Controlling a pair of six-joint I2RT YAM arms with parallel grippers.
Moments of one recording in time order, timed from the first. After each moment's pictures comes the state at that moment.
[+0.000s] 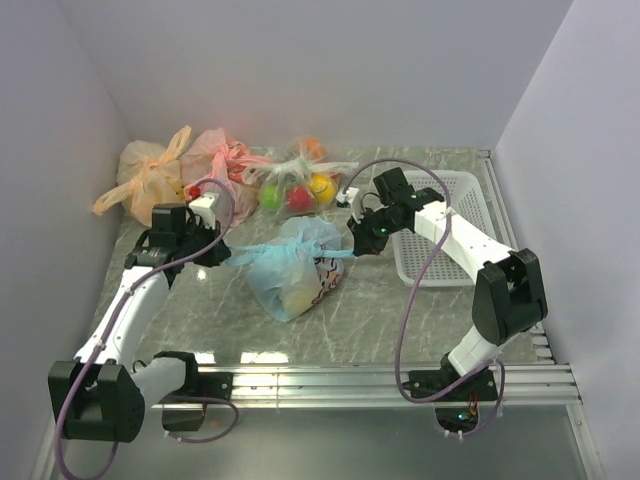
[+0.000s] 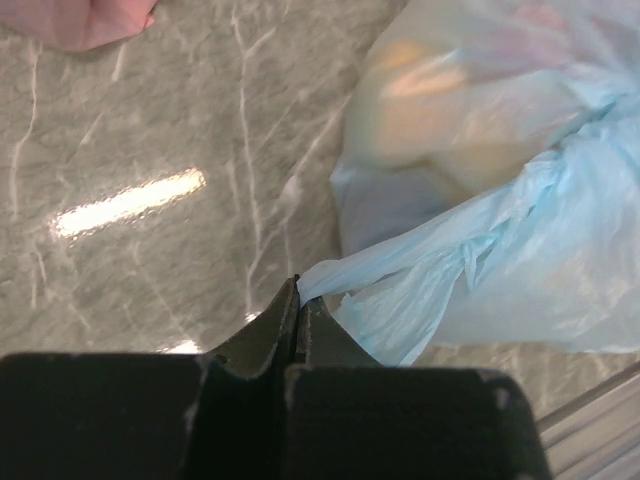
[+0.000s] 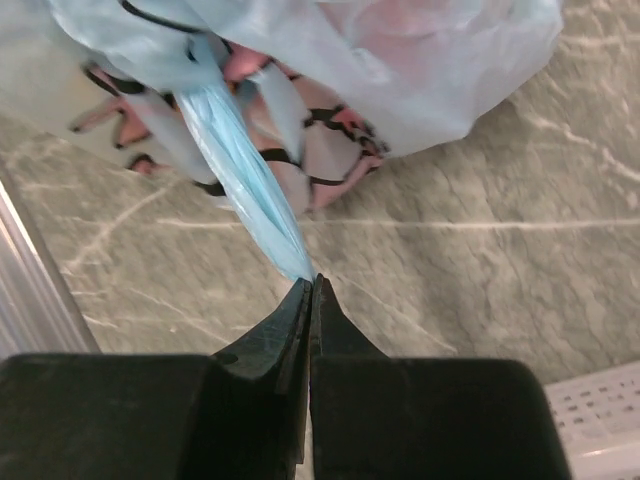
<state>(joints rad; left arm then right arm) -0.05 1.07 0.81 -0.48 0.39 0.00 0.42 1.62 1.28 -0.77 -0.54 -0.53</state>
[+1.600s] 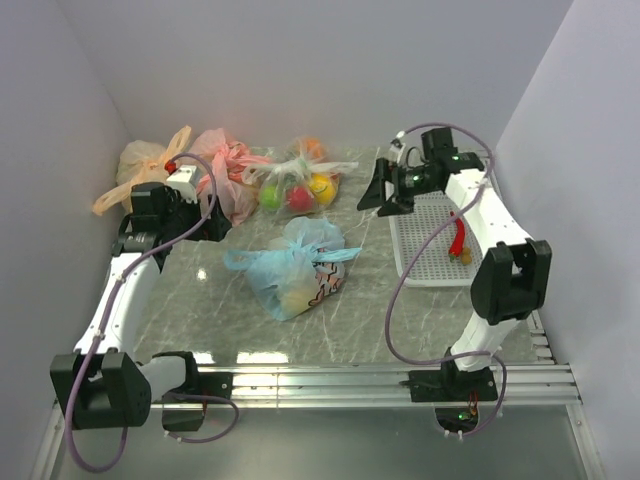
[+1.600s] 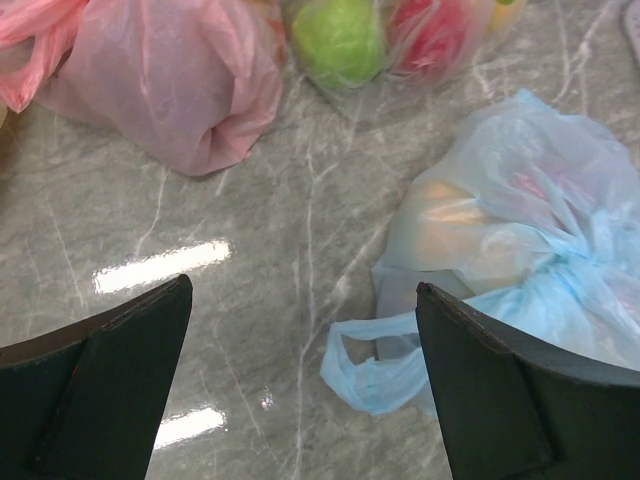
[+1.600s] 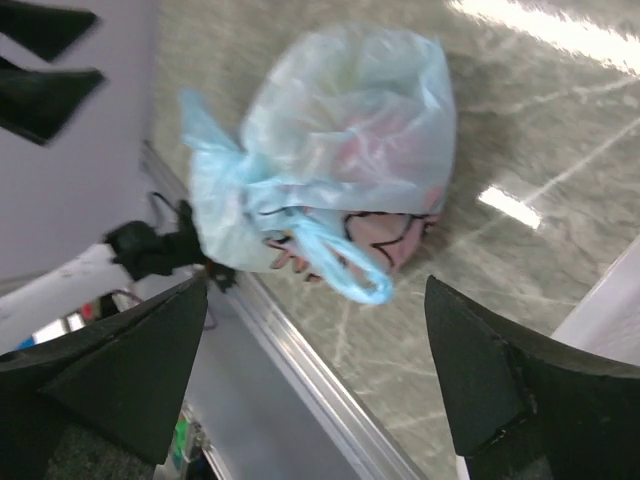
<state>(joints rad) 0.04 1.11 0.93 -0.39 0.40 0.00 0.13 1.71 1.59 -0.86 -0.84 0.21</state>
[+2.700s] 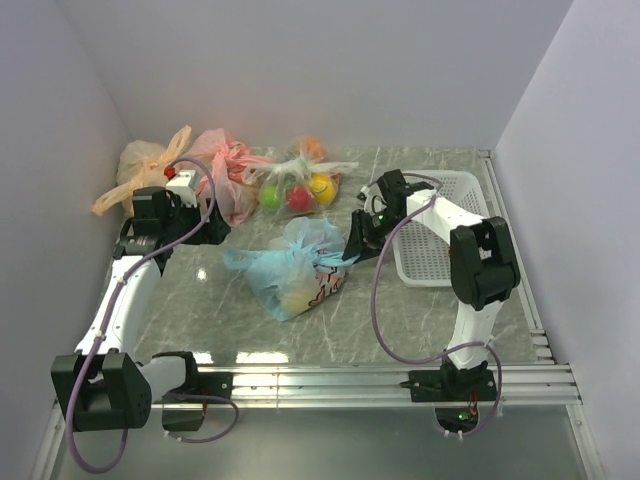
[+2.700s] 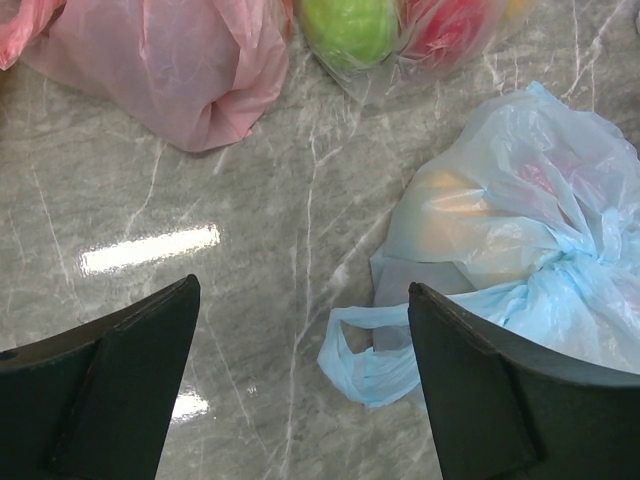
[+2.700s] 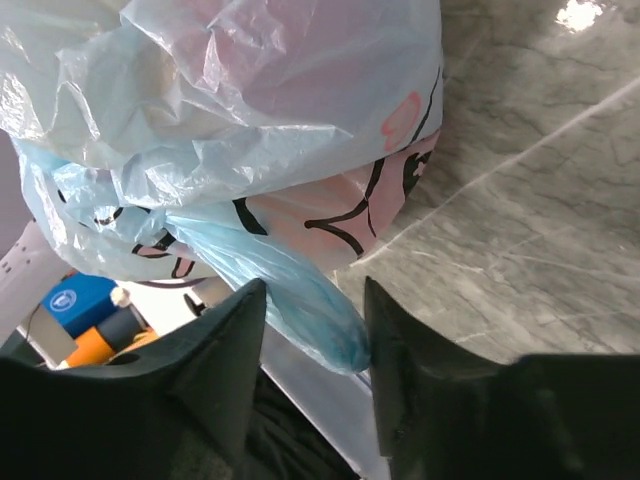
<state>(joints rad) 0.05 1.12 0.90 -0.39 0.37 -0.04 0.32 1.89 1.36 -0.81 -0.76 0.31</state>
